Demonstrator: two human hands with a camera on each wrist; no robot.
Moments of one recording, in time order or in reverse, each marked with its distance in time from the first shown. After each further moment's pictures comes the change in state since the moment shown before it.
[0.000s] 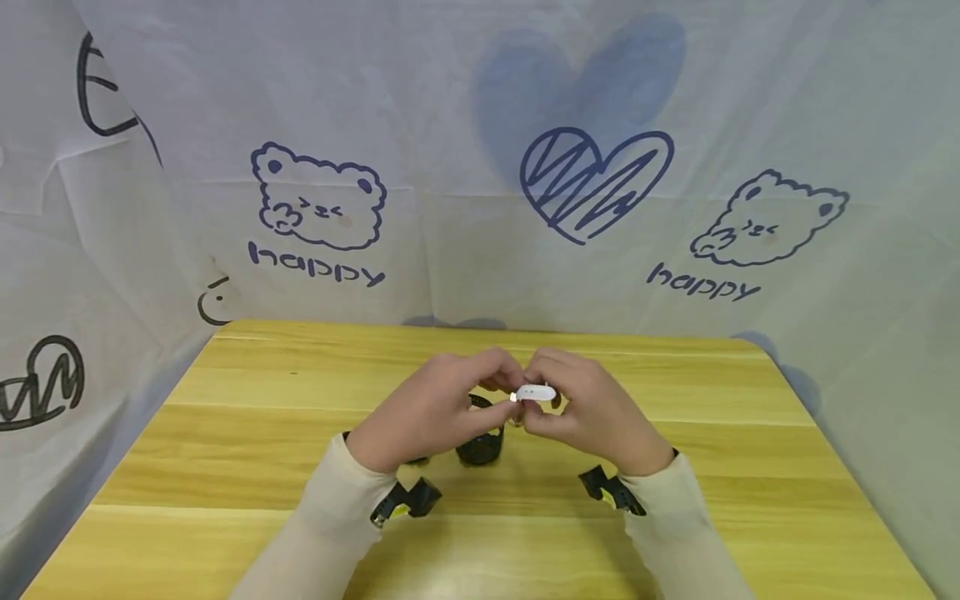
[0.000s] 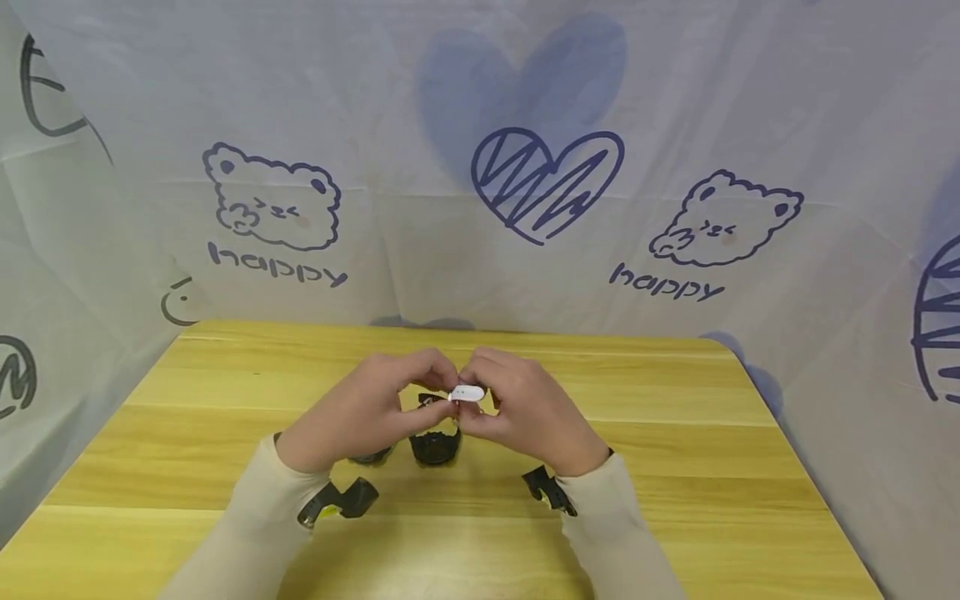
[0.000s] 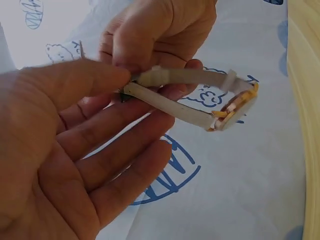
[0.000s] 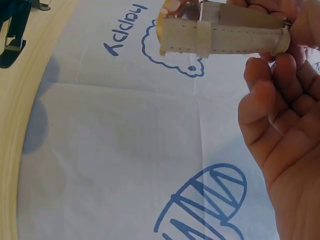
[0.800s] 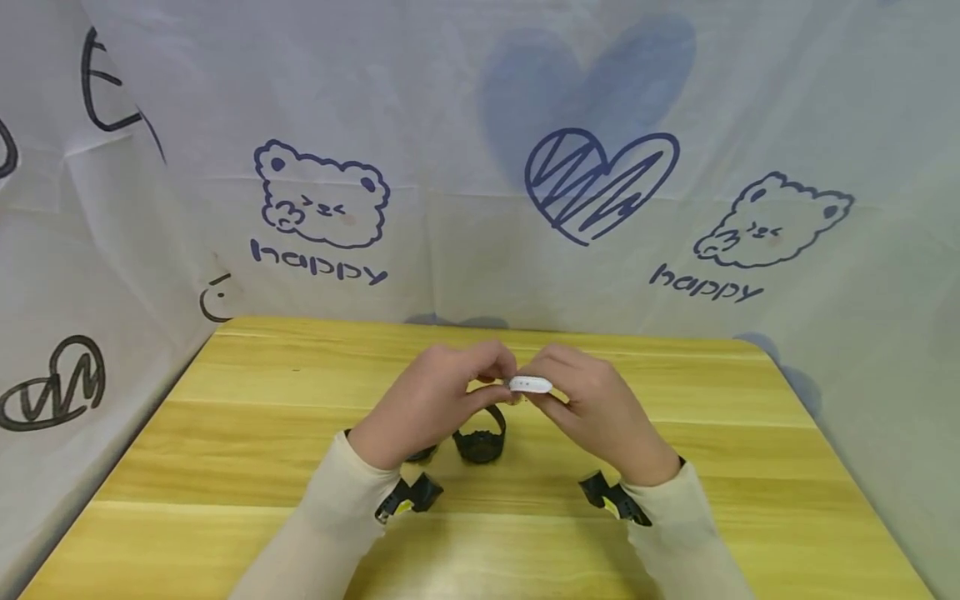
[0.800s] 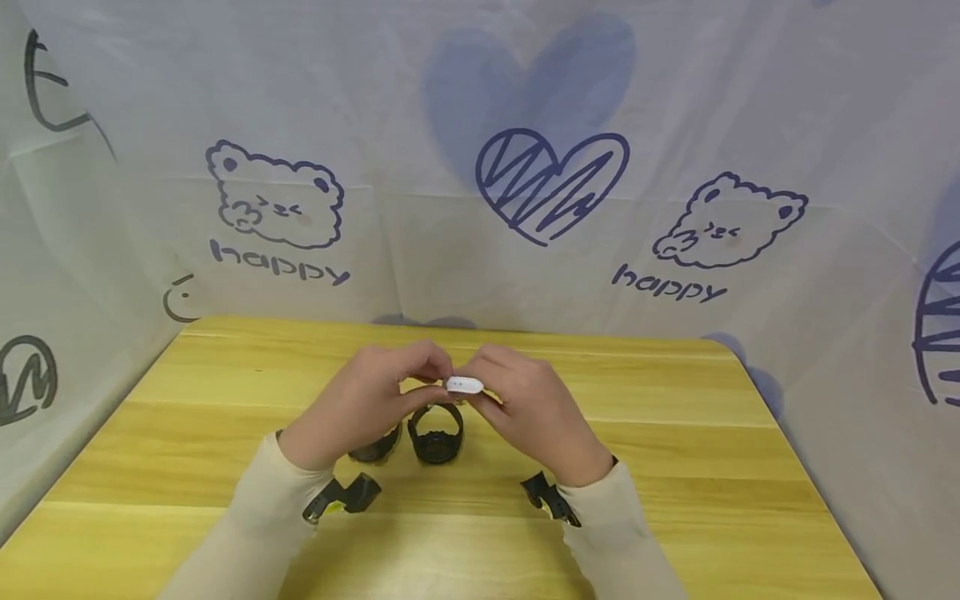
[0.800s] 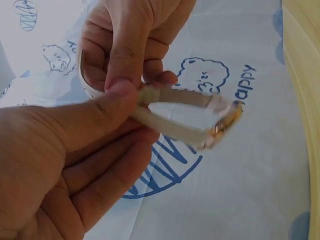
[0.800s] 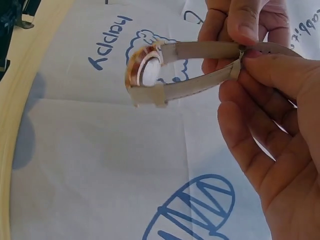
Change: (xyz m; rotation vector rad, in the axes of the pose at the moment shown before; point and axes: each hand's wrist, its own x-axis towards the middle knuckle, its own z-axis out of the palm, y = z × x) left_hand 0.000 0.000 -0.006 0.100 0.136 0.032; right_hand 0.009 -0.011 -0.003 -0.136 0.076 -0.003
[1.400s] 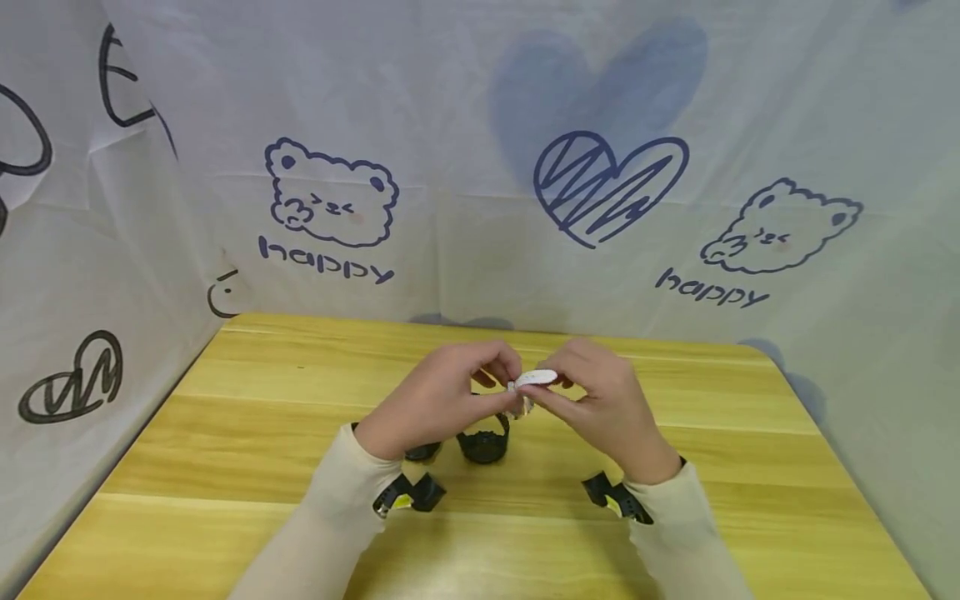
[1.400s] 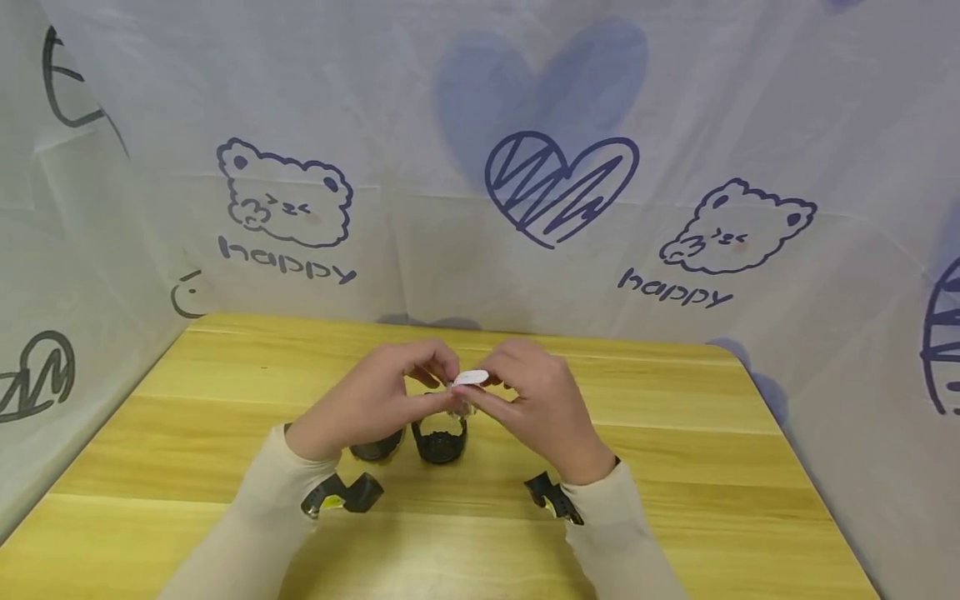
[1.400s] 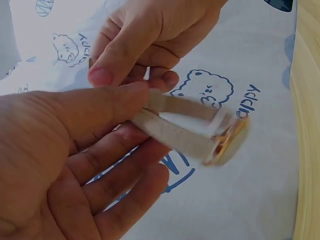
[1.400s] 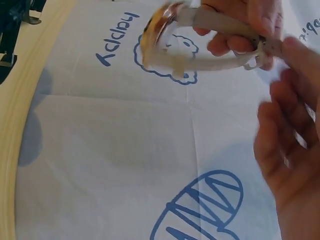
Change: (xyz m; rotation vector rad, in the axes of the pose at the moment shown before) left_hand 0.001 -0.004 -0.002 -0.158 -0.132 -0.273; right_hand 0.000 0.003 0.002 0.031 0.127 0.062
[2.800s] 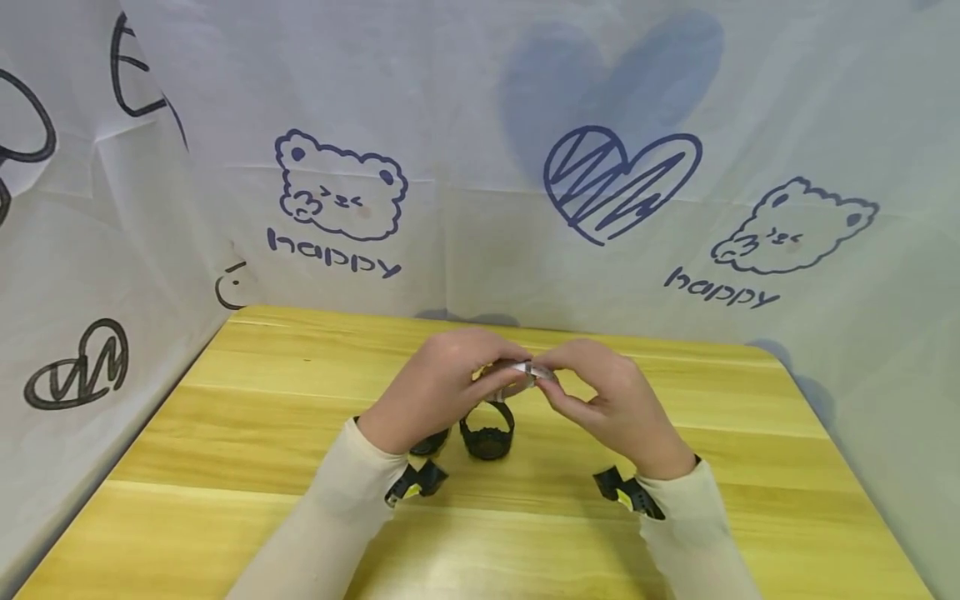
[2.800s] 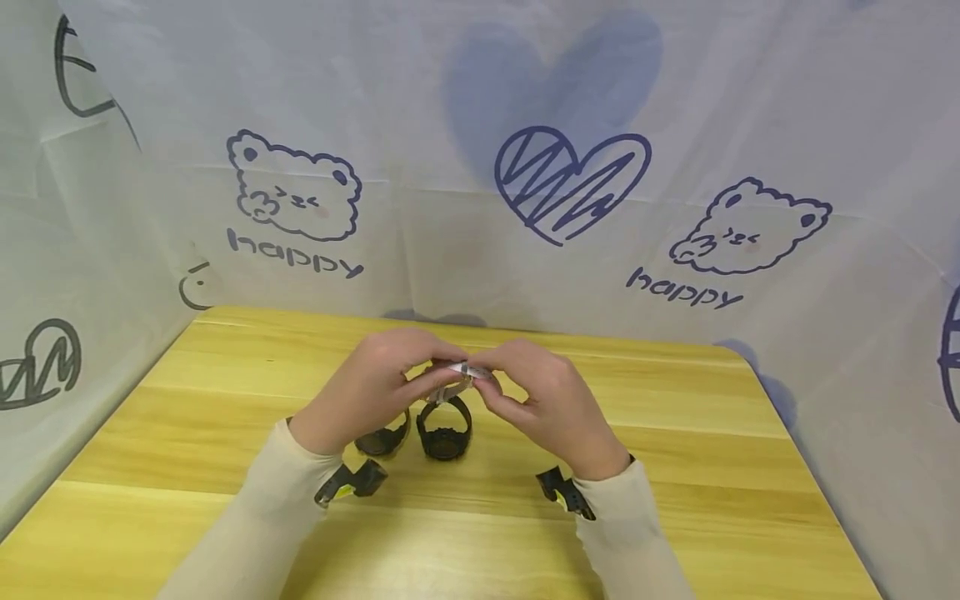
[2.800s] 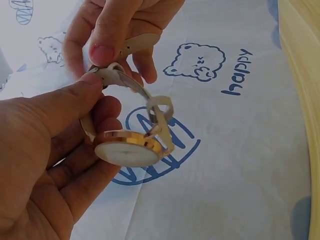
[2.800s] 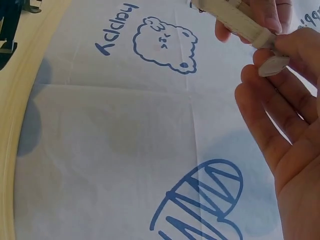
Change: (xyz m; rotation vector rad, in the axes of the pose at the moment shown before) left_hand 0.000 -0.009 -0.003 0.256 0.244 0.416; right_hand -0.001 0.006 -0.005 0.047 -0.103 -0.043
